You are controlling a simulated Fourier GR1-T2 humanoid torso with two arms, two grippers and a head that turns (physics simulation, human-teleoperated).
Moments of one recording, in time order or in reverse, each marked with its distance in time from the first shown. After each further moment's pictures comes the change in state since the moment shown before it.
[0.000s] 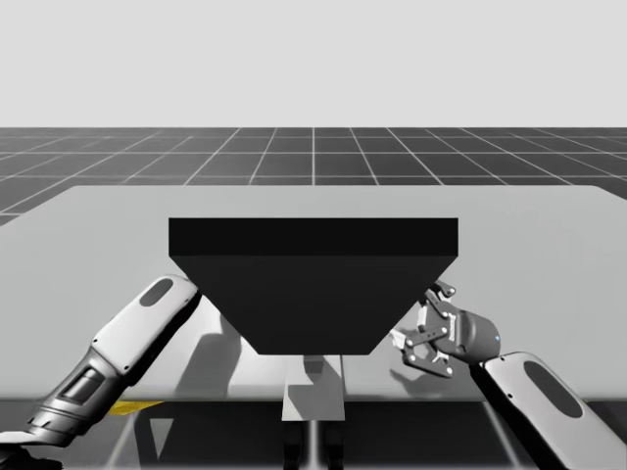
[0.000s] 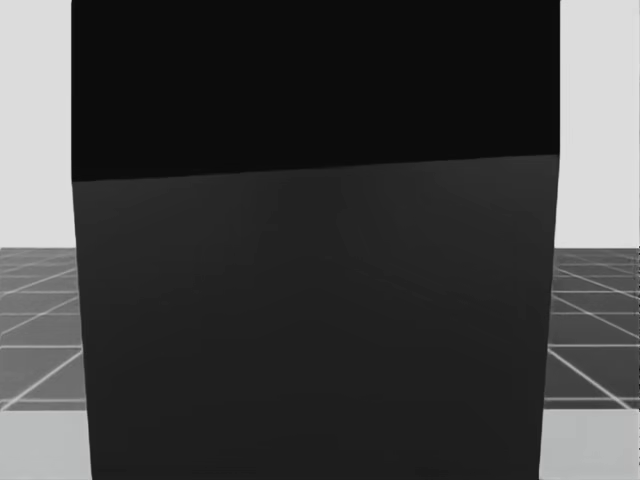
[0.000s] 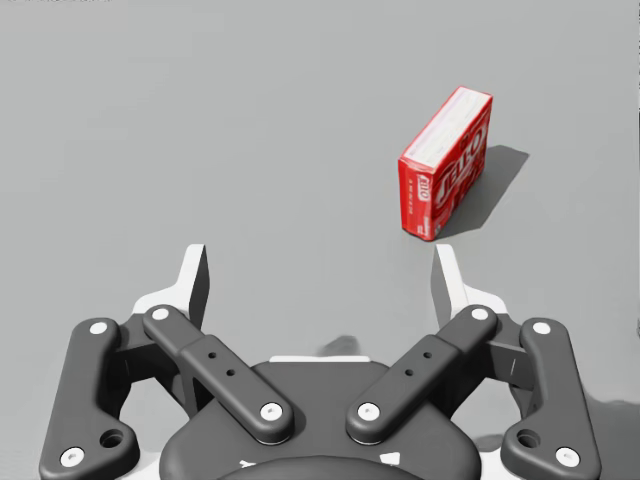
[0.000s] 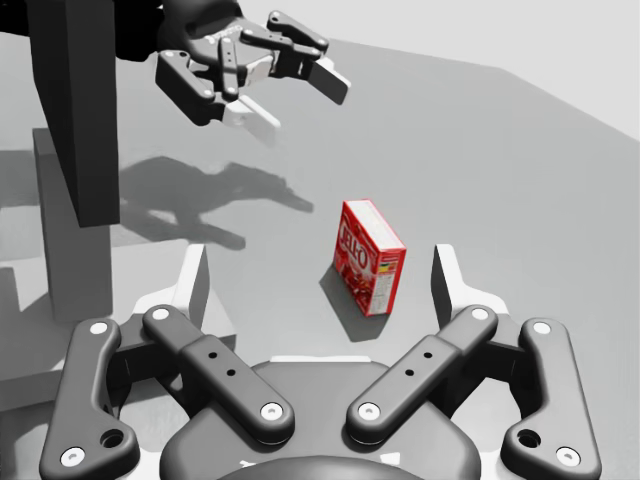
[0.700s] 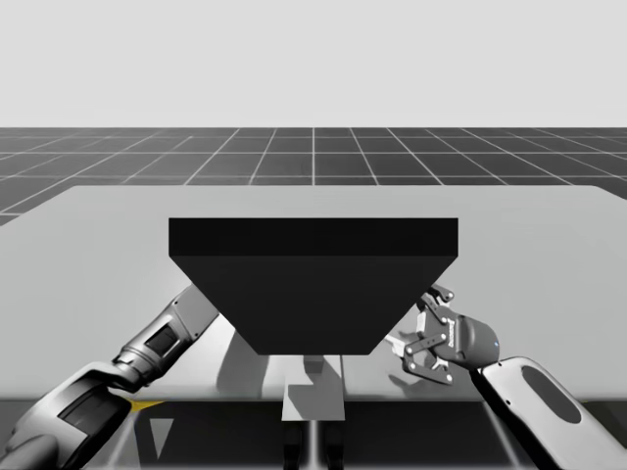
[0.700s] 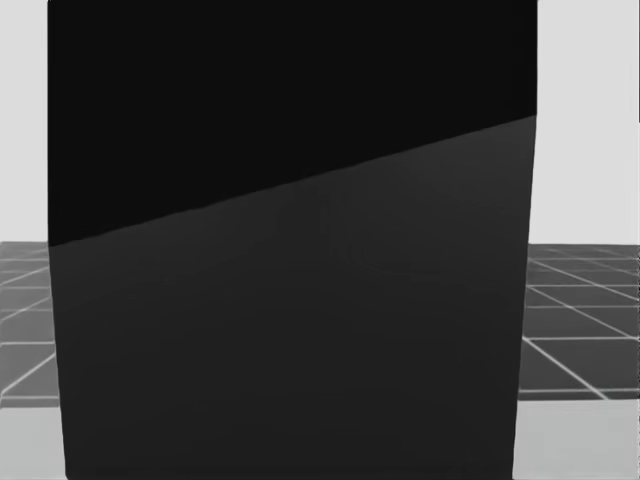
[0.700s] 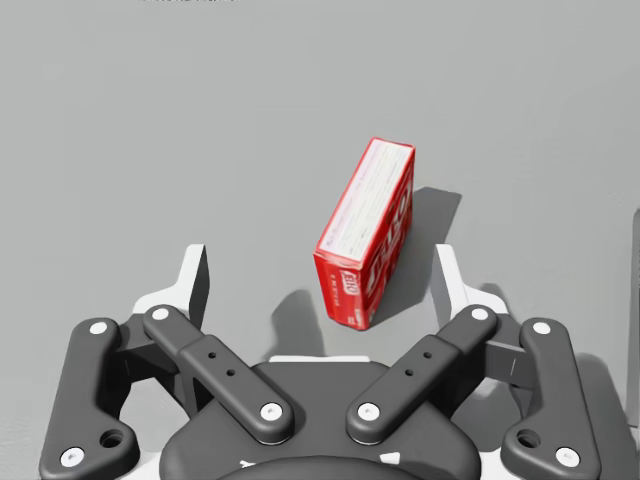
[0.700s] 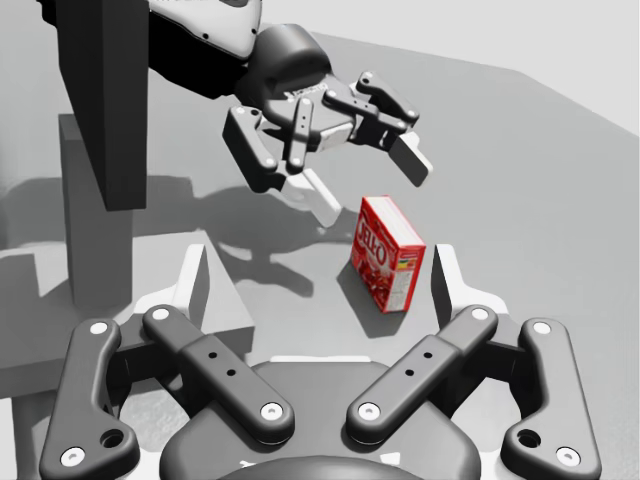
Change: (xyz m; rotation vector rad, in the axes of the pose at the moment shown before) left arm 0.008 -0.012 -0.085 -0.199 0.062 -0.051; right arm -0.005 0.006 0.001 0.025 -0.005 0.012
